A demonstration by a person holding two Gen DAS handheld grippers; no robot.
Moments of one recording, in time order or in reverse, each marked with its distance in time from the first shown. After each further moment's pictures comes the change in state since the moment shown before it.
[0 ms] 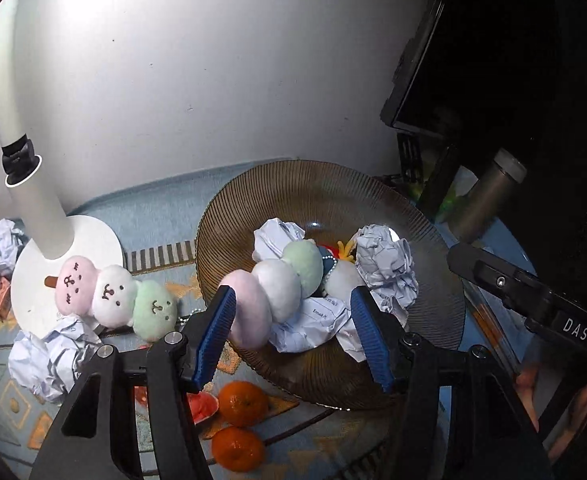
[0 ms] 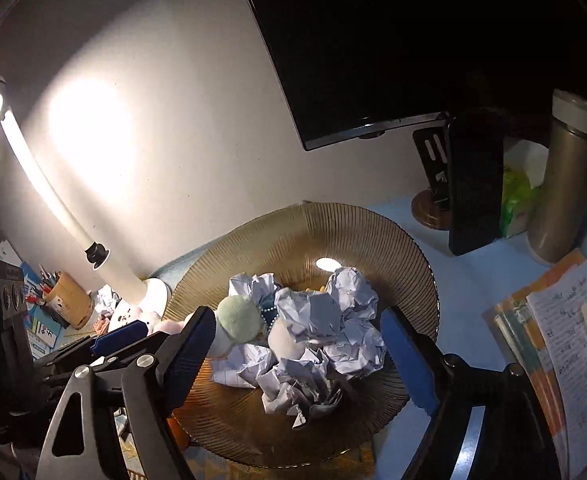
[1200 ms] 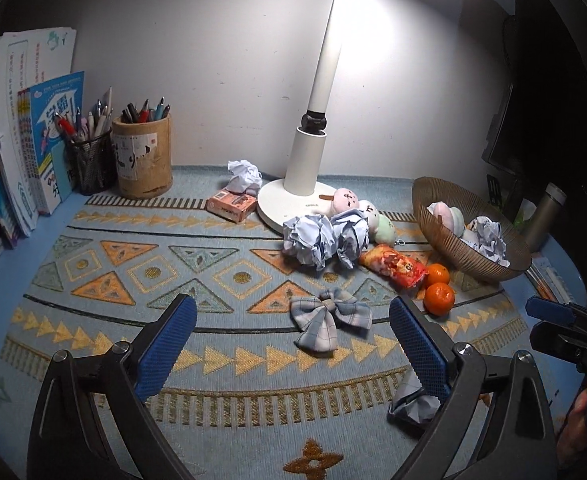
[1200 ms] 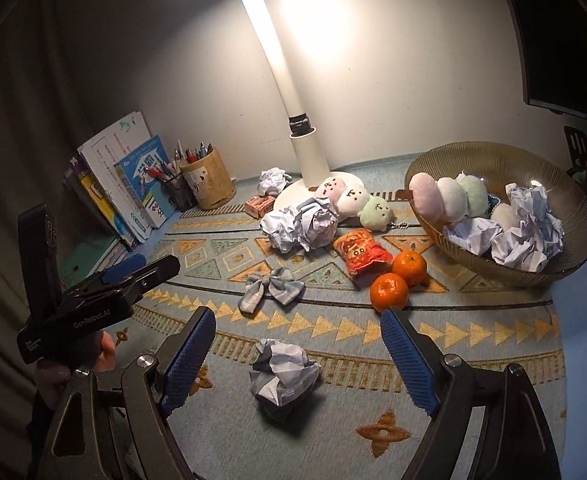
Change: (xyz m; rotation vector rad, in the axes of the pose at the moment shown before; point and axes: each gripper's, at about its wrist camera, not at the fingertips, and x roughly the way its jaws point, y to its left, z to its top) left arm -0.170 0.136 -0.151 -0.139 -0.214 0.278; right arm -0.062 0.173 -0.160 -0.278 0.105 0.299
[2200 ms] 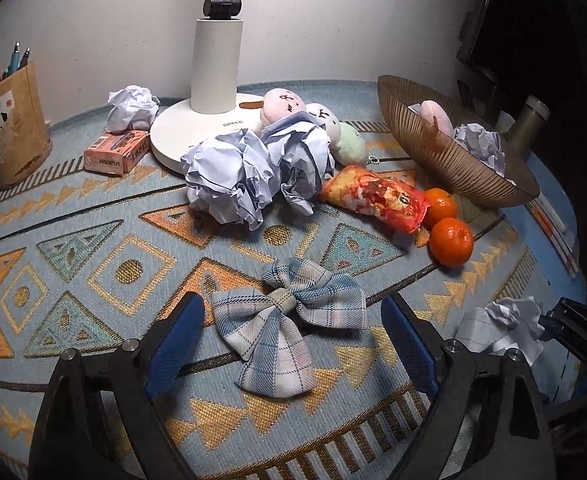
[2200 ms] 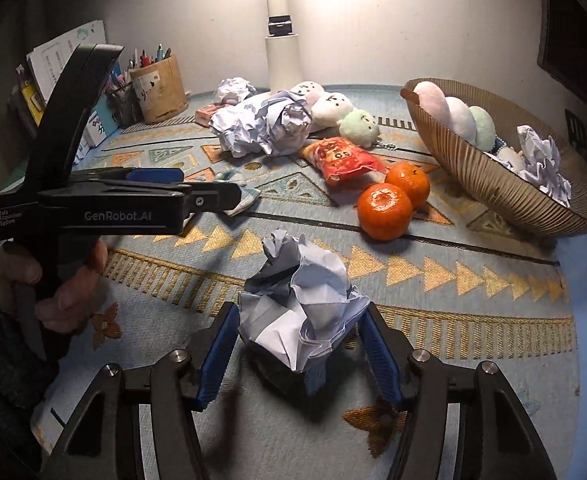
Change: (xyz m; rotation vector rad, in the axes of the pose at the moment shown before) left arm 0.119 -0.027 -0.007 0.177 0.275 -0.188; right arm 0.082 -0.004 -0.043 -0.090 0.175 -0.228
